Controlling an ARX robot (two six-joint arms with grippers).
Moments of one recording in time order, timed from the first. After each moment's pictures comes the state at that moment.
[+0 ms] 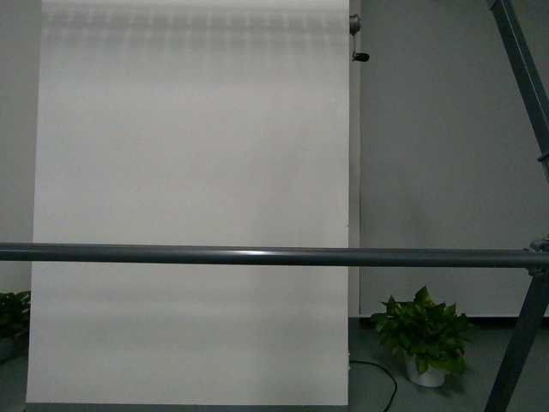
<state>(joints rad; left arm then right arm) 0.00 0.30 0.02 0.30 0.00 -0.01 0.00 0.31 0.01 0.32 0.00 0.00</state>
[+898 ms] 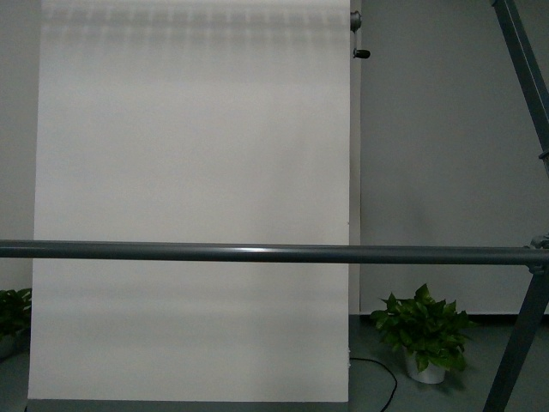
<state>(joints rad) 0.00 0.01 0.02 0.00 0.00 -0.01 0.00 0.00 0.01 0.00 0.00 0.00</state>
